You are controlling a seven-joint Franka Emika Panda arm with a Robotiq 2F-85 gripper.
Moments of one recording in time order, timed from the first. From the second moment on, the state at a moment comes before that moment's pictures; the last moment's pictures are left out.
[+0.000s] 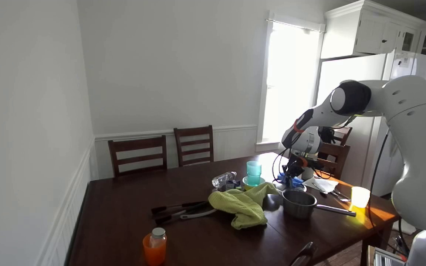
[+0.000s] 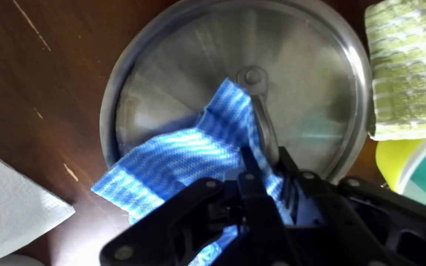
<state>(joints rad) -0.87 0.73 -0.03 -1.67 0.31 2.54 -0.32</state>
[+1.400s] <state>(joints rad) -0.72 0.20 -0.12 -2.25 0.35 2.47 -0.62</state>
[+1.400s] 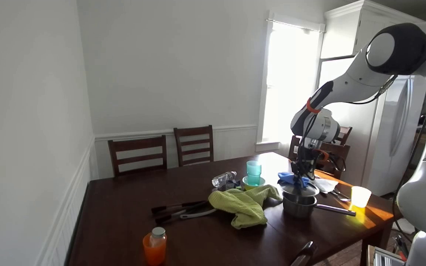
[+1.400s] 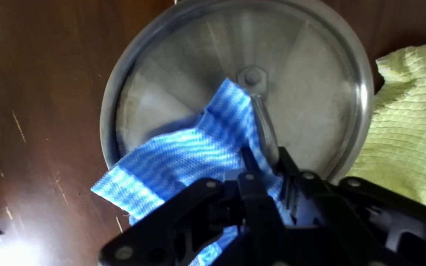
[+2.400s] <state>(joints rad) -0.69 0.27 -0.14 -2.28 0.40 2.54 -0.73</state>
